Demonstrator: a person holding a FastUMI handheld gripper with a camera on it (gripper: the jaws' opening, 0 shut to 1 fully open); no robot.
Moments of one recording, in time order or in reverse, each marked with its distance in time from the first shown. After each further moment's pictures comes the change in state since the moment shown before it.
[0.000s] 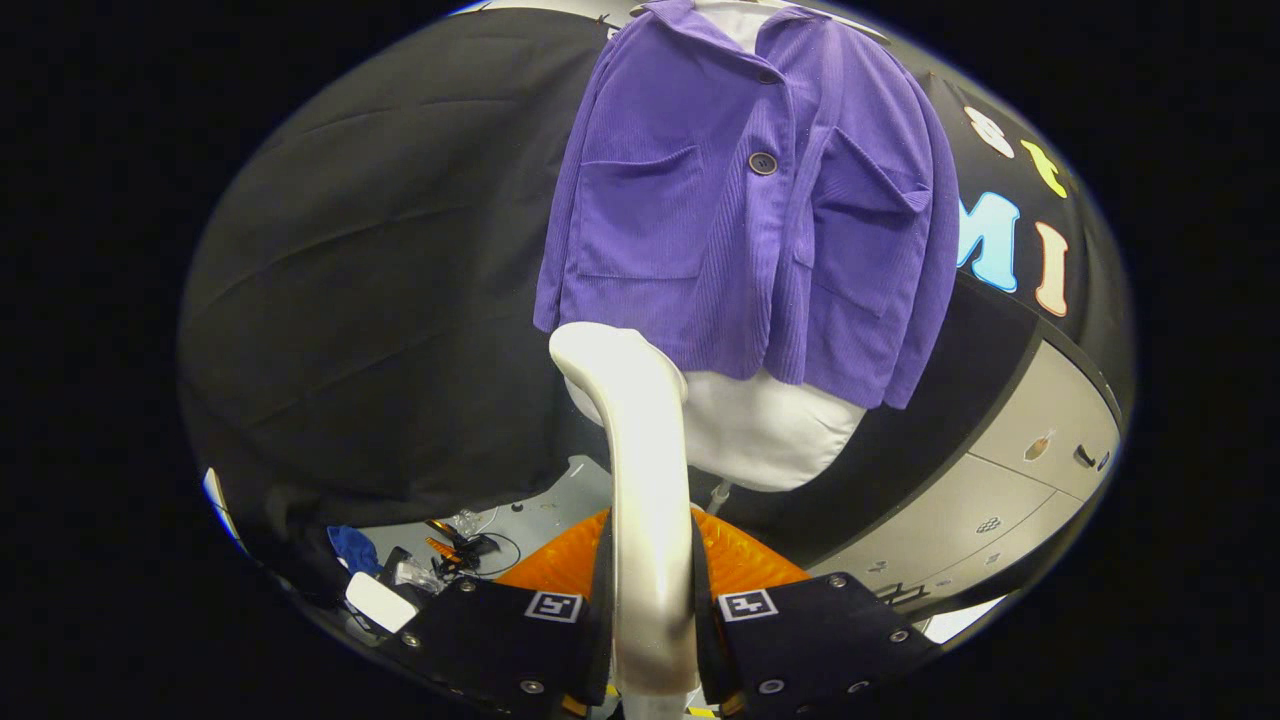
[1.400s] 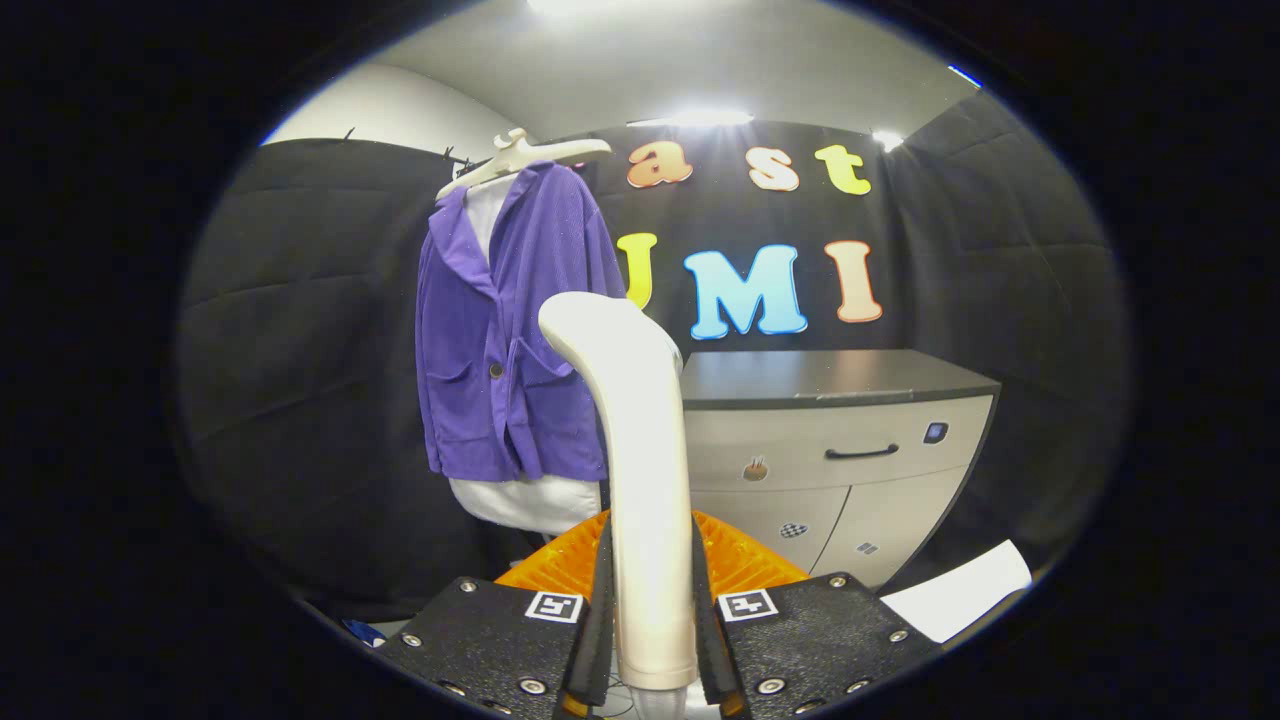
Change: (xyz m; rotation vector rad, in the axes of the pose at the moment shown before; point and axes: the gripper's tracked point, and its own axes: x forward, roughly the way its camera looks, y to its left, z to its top) arm -0.271 -0.208 0.025 0.274 -0.395 -0.280
